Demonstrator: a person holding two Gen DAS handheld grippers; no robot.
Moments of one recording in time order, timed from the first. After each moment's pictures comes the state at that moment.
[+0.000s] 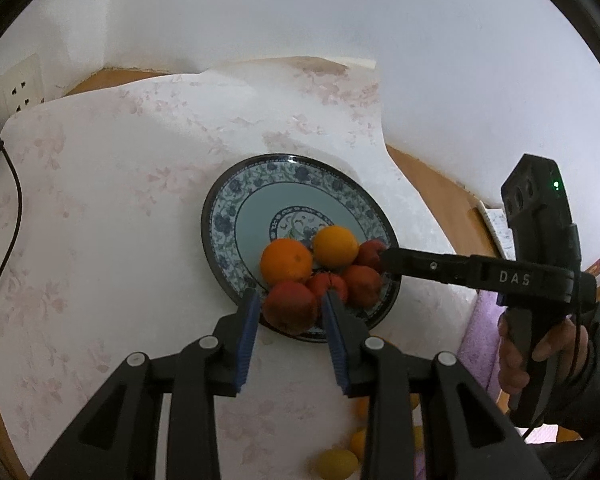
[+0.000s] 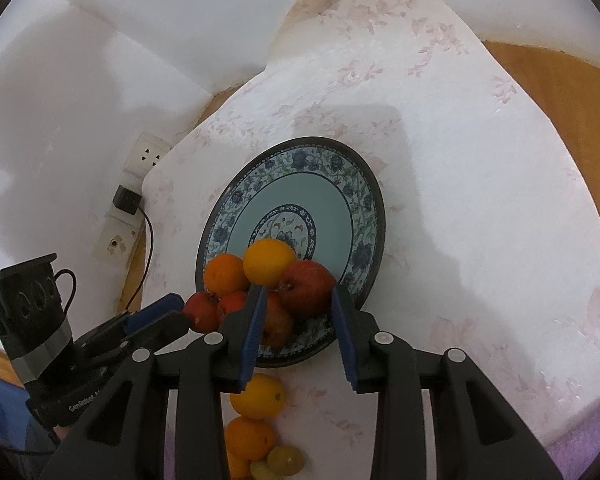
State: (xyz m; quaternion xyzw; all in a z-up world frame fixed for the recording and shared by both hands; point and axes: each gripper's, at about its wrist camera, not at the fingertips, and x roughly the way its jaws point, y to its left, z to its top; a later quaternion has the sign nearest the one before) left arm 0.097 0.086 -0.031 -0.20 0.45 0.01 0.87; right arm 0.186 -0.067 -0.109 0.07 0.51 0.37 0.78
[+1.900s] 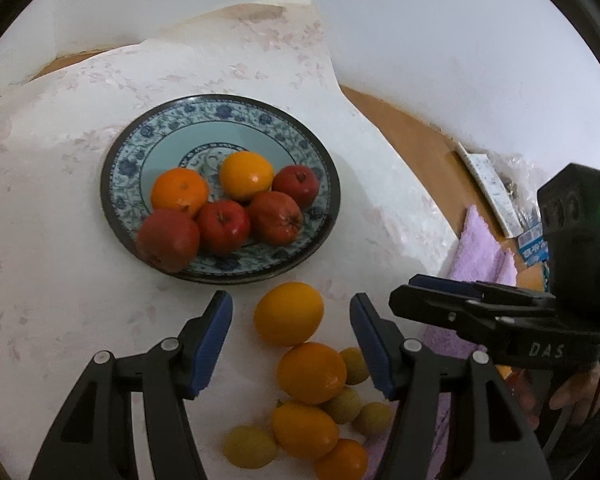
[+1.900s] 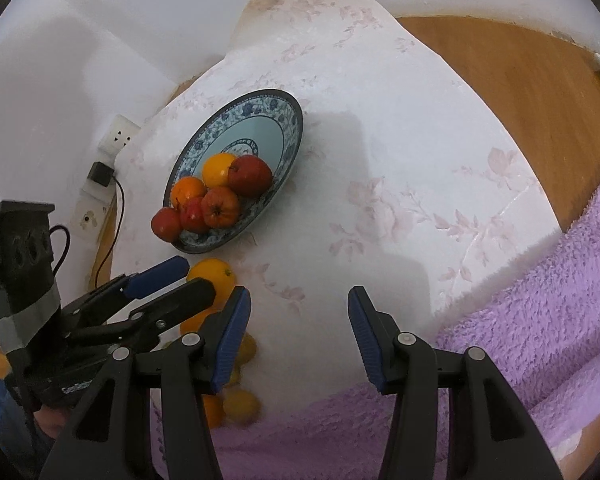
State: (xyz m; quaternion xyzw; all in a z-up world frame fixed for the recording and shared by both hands) left arm 0.101 0.012 -0.053 -0.16 0.50 -0.03 0.85; right arm 0.120 -0.127 -0.119 0.05 0.52 0.30 0.80
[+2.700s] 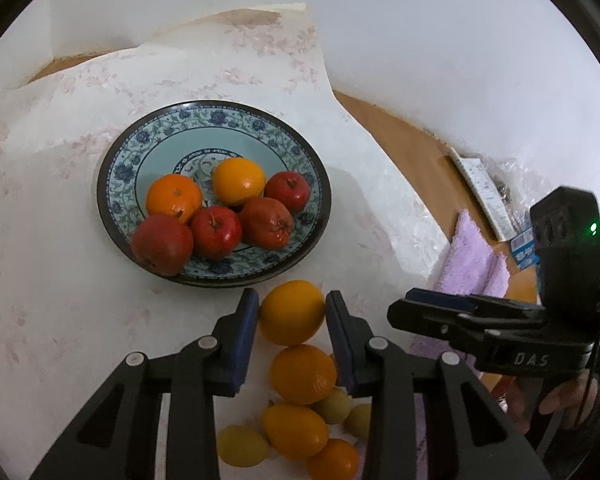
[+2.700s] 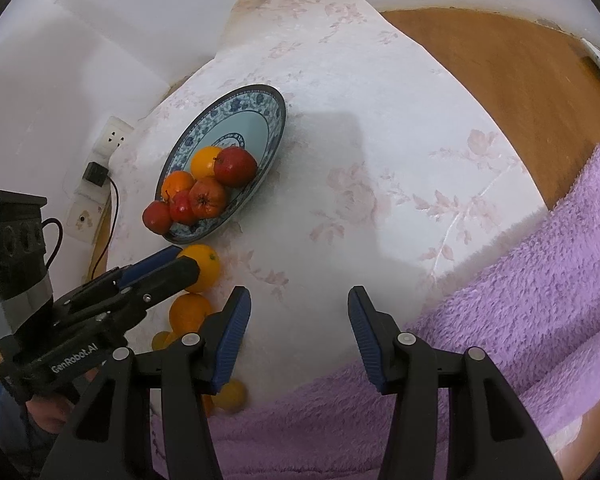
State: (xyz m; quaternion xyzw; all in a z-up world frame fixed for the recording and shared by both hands) left arm 0.098 0.014 -0.048 -0.18 0.49 -0.03 0.85; right arm 0.116 -0.139 -0.122 0.06 0.52 0.29 0.80
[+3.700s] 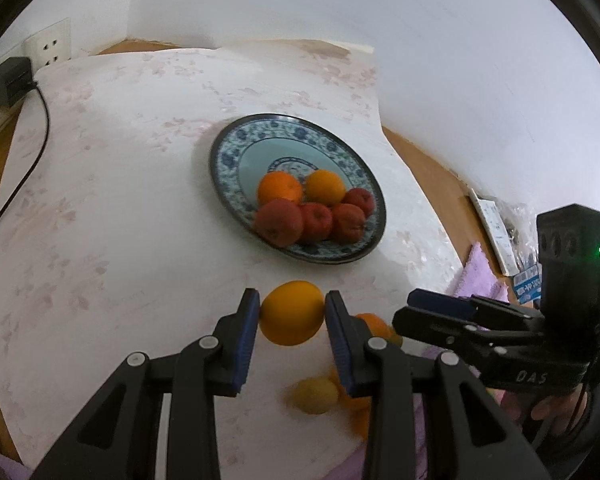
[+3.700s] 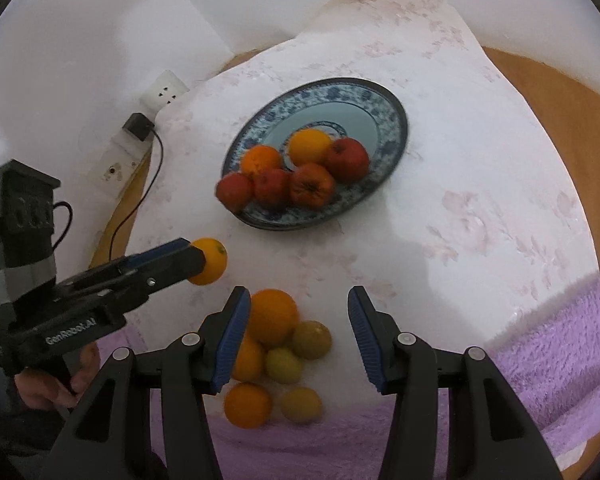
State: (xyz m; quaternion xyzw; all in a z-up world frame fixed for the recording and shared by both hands) left arm 0.048 0.069 -0.036 -0.23 0.46 0.03 0.86; right arm 0.084 -0.069 -0.108 -0.02 0.49 0.36 0.79
